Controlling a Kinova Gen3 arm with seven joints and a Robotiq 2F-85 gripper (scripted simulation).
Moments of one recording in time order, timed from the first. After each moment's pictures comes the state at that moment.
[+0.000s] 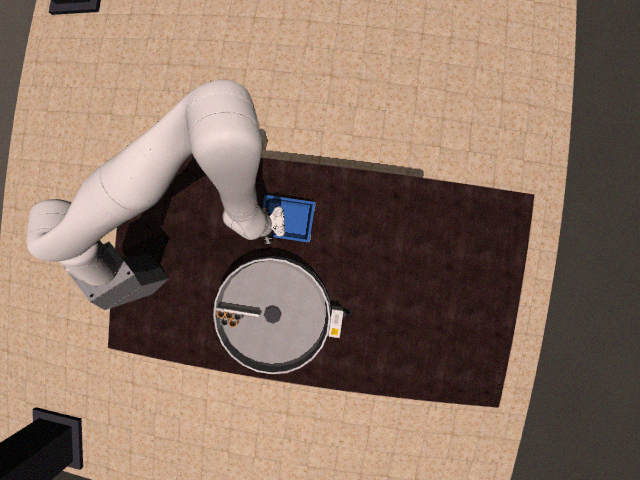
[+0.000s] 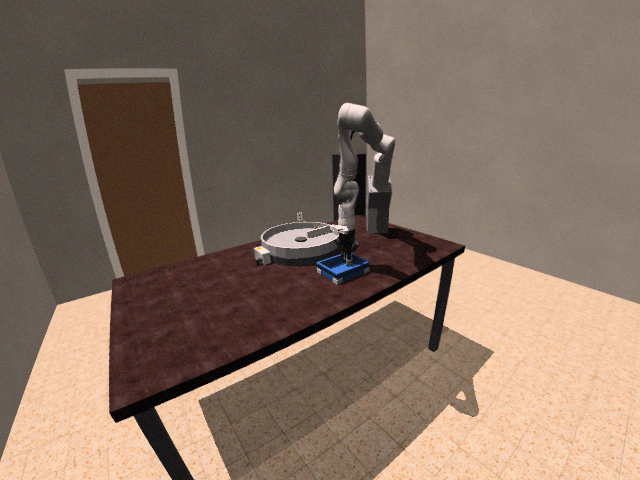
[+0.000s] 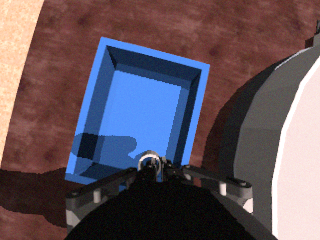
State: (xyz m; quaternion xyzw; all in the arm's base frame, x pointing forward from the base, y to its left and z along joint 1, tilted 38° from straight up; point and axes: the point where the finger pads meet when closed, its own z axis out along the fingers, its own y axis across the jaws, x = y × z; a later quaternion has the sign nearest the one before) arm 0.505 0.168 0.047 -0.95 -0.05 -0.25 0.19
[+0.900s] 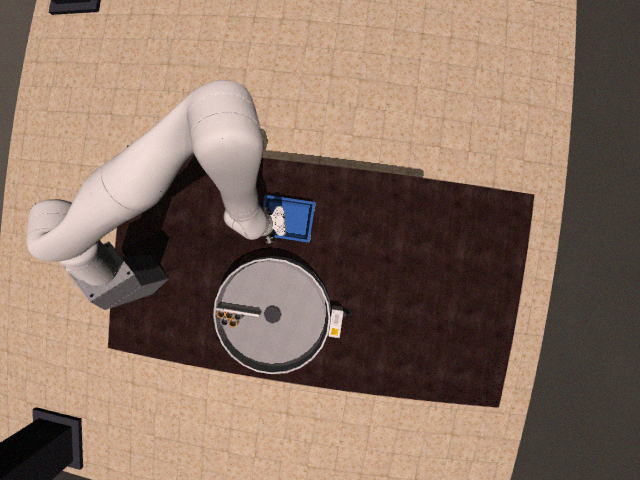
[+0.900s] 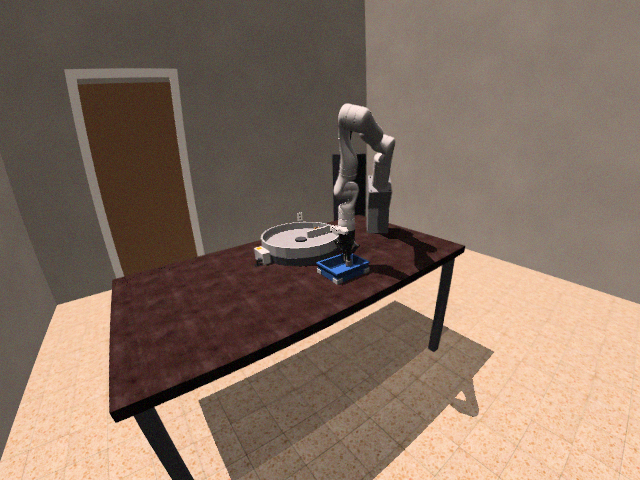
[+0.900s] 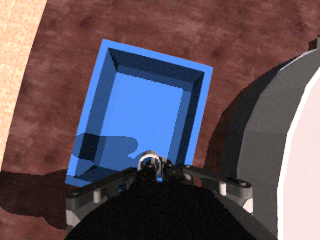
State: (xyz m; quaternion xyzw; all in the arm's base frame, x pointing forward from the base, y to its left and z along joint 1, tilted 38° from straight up) arm 0.510 0.171 0.047 -0.95 -0.05 -0.25 0.19
